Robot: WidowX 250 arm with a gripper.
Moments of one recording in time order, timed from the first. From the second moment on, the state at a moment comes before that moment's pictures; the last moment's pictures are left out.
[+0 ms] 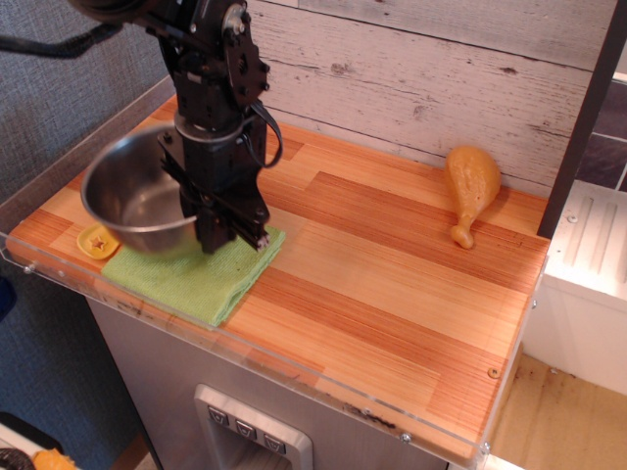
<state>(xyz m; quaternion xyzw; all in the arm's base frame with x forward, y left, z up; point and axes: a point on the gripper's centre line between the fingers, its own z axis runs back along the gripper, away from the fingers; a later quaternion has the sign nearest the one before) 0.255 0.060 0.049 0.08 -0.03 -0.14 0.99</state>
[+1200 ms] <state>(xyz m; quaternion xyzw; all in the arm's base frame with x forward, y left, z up) 0.245 0.056 0.033 0.11 0.01 -0.15 0.98</state>
